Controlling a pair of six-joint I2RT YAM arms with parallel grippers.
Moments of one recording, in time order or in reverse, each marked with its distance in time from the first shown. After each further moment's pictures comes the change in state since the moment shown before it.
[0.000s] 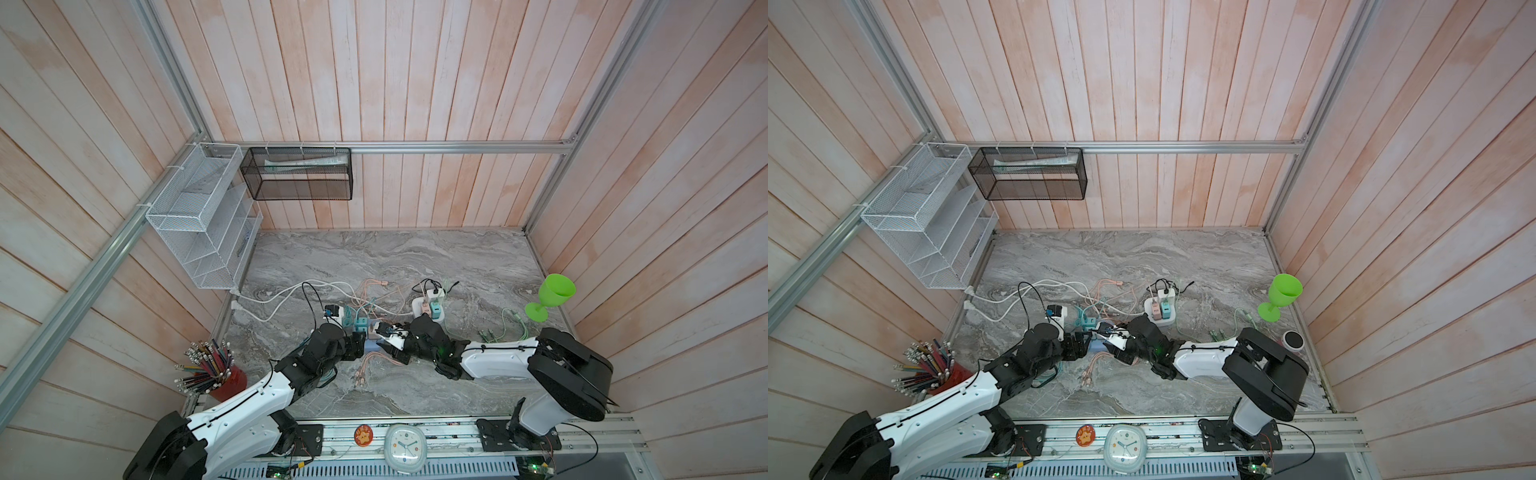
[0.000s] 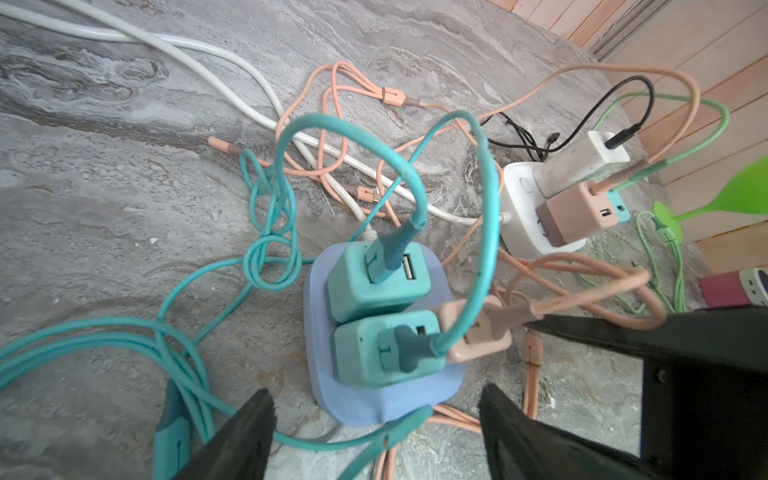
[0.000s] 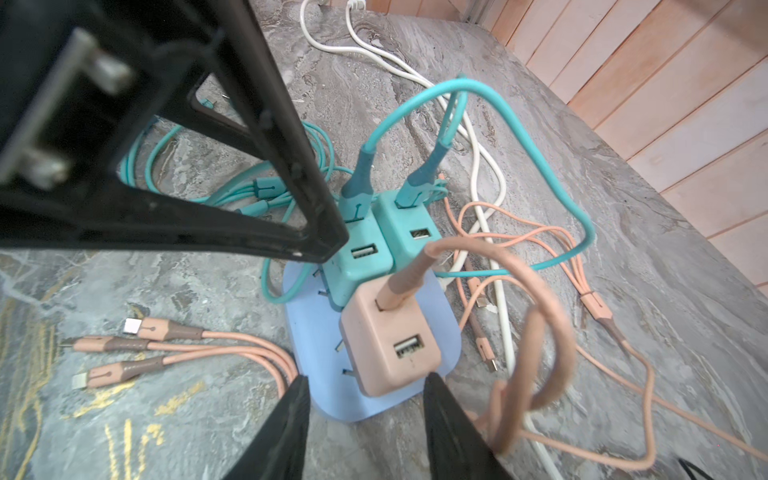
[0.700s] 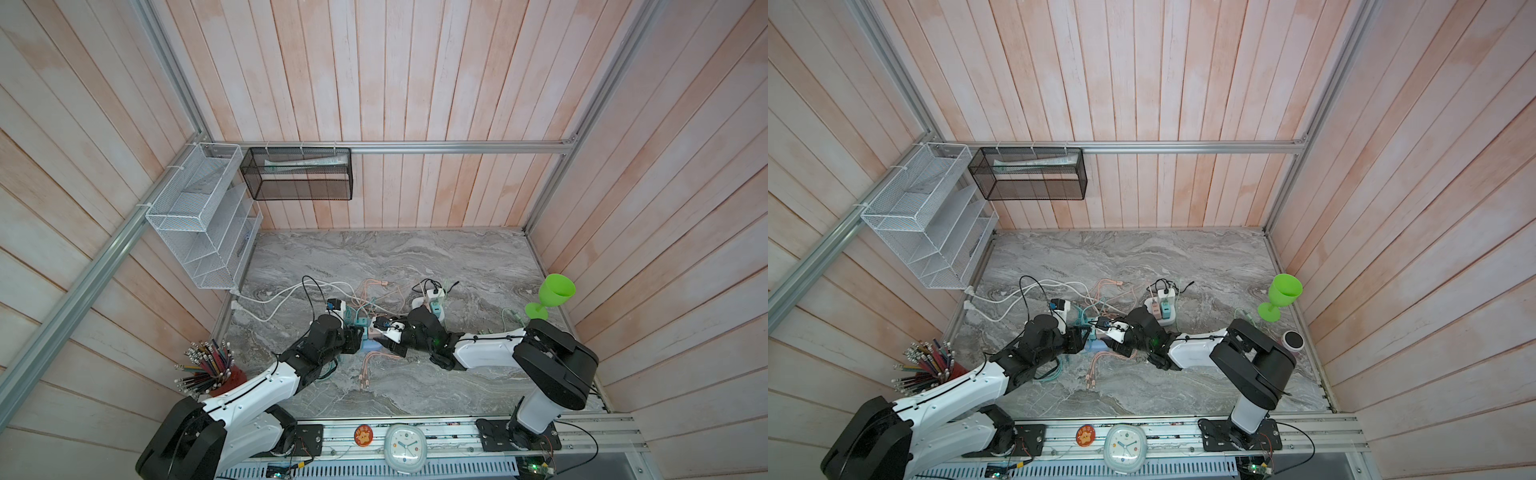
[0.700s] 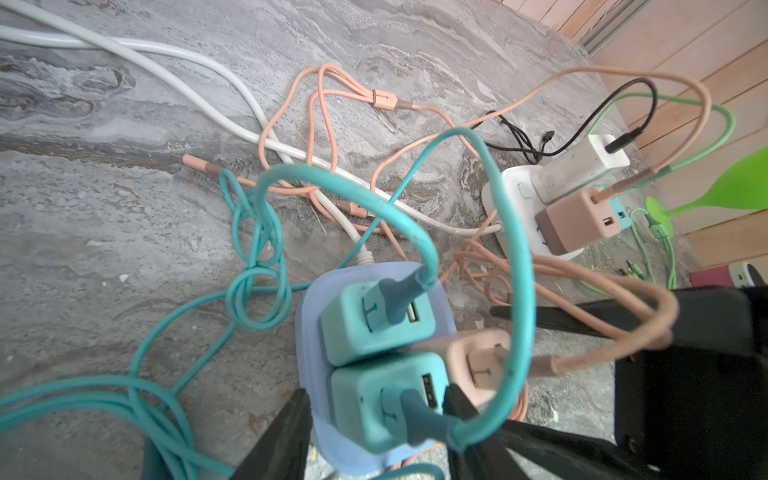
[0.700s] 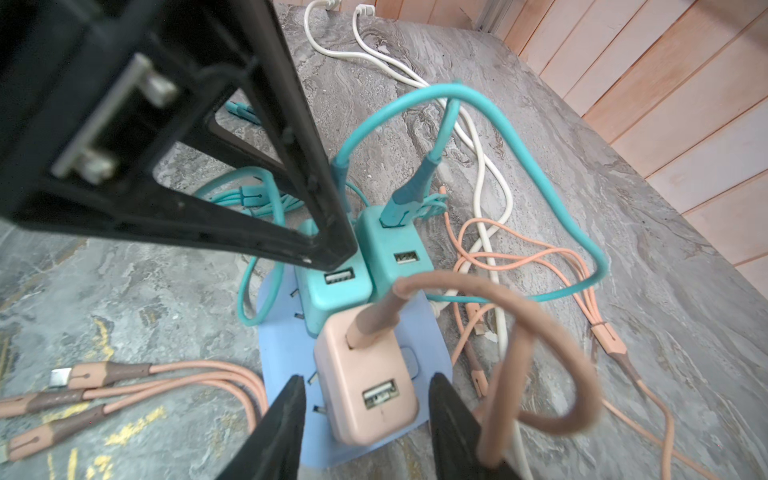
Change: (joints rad) left arm 0.090 0.098 0.026 0.089 0.109 0.064; right arm -0.062 0.096 0.076 0.020 -0.116 -0.052
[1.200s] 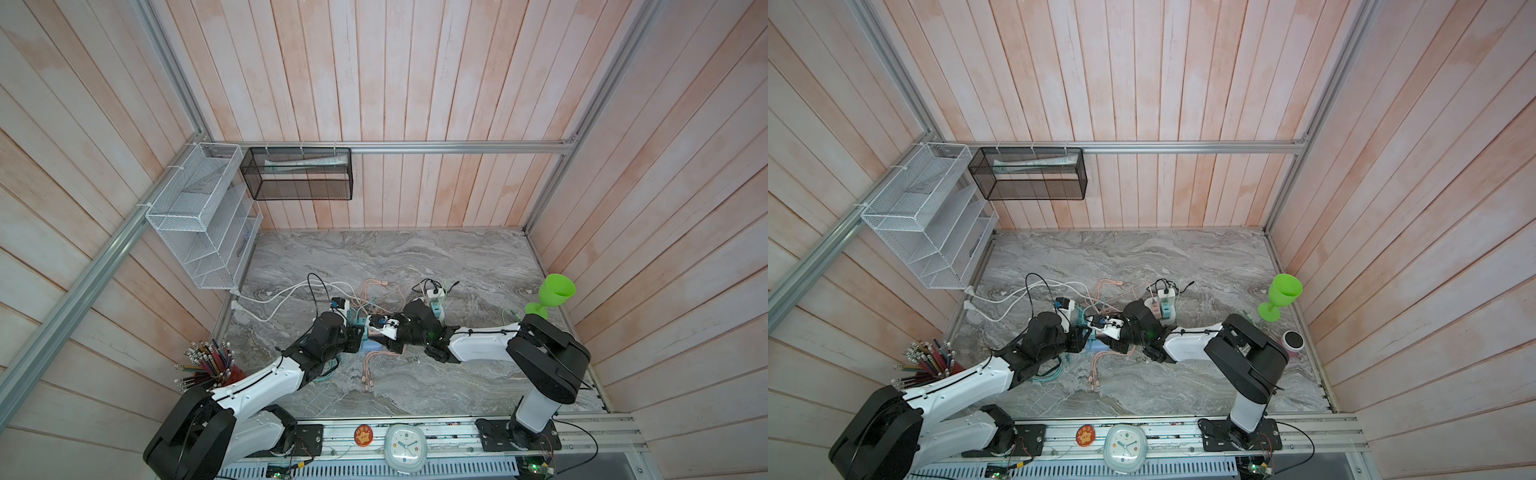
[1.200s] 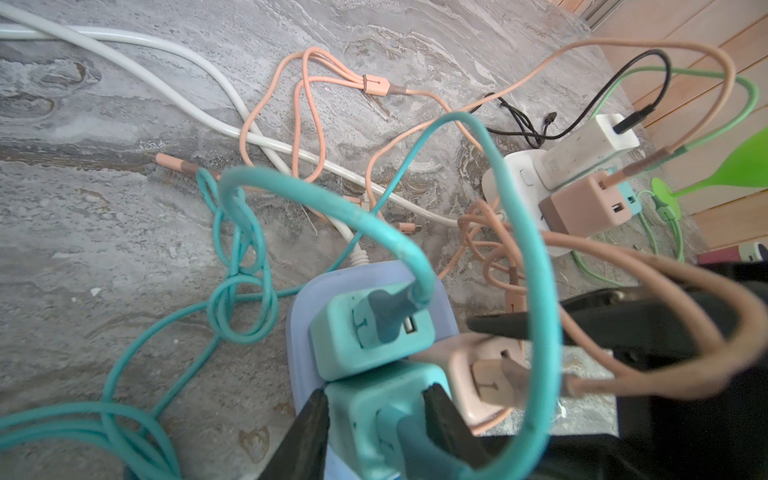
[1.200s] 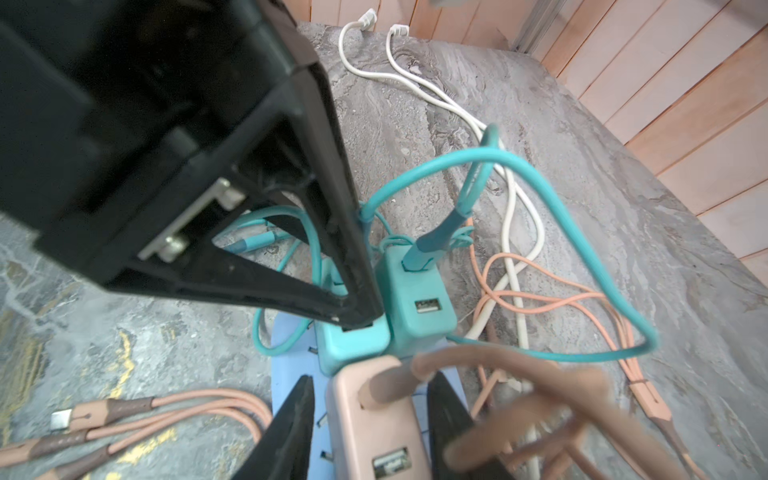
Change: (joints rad) left arm 0.004 0.064 0.022 0.017 0.028 0.038; right arm -0.014 0.047 0.074 -0.055 -0.111 -0.045
